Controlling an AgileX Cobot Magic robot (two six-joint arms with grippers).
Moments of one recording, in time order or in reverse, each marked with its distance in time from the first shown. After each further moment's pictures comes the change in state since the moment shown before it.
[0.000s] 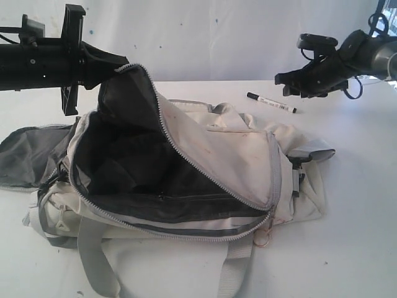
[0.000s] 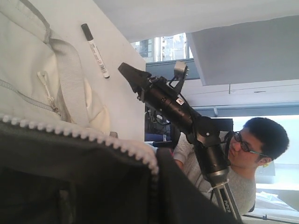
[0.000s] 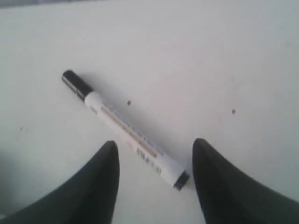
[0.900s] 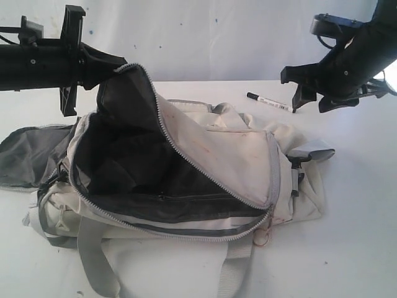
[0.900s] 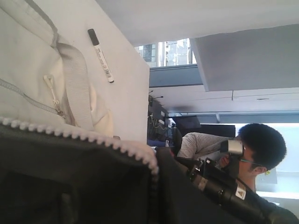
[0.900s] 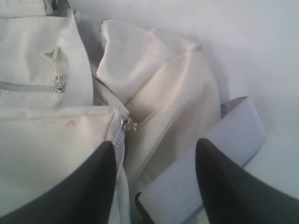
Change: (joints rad) left arm 0.000 0.000 0.000 0.000 -0.026 -0.019; right arm 0.107 -0.675 0.697 -0.168 0.171 0.306
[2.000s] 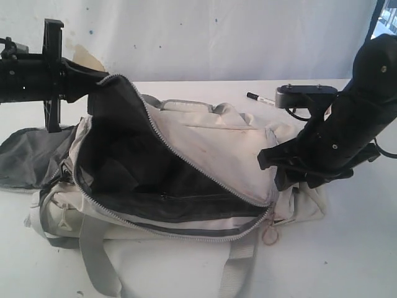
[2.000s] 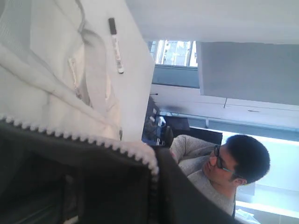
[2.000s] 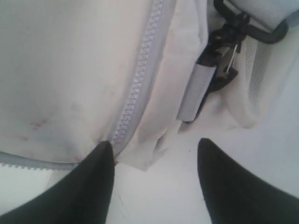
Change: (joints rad) left arm 0.089 0.000 0.059 0.038 0.084 -0.107; right arm 0.234 -0.243 0.388 -0.096 0.059 0.072
